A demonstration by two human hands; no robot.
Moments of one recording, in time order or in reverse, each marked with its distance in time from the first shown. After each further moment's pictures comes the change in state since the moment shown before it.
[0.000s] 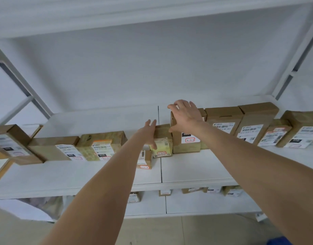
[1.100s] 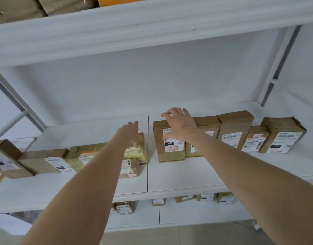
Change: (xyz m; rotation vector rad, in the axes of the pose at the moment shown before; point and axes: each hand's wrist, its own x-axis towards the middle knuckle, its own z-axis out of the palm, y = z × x) left_hand -0.005 0.023 -0.046 0.130 0.088 -0.155; right_hand -0.020 0.050 -0.008 0.057 0.036 -0.040
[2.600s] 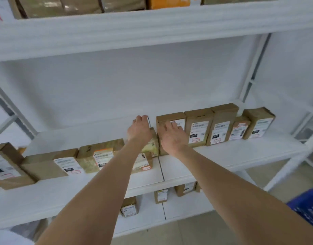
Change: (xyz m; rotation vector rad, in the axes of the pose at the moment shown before) left_hand -0.068 -0.036 0.015 -0.248 0.419 0.125; right_hand -0.036 -0.145 0.023 -0.109 0.056 0.233
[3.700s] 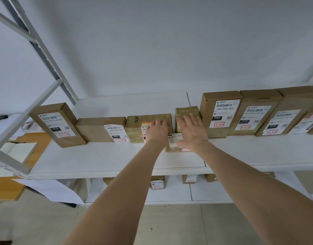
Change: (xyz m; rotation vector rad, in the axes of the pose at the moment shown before) left_hand -0.025 -0.115 0.074 0.105 -0.161 -0.065; right_hand 0.032 -0.082 0.084 0.002 -0.203 -0.081
